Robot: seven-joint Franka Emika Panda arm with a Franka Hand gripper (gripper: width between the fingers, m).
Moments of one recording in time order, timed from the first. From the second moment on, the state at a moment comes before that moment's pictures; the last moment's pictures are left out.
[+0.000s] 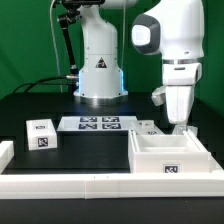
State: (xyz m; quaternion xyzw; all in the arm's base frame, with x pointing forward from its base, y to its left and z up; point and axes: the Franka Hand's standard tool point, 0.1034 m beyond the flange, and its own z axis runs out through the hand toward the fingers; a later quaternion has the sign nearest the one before) arm 0.414 0.169 0.013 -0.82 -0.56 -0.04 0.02
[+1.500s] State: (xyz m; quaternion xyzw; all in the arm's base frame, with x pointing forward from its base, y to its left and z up) arm 0.431 0.125 0.052 -0.76 -0.65 -0.01 0.00
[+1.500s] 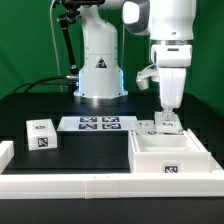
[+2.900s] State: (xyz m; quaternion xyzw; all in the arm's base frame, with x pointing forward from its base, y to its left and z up) arm 0.445 0.123 0.056 -0.75 -0.66 -0.02 -0.01
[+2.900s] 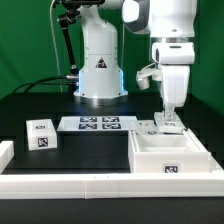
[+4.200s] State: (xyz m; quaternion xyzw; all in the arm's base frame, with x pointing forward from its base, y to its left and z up) arm 0.453 0.124 0.058 -0.75 -0.66 -0.01 -0.01
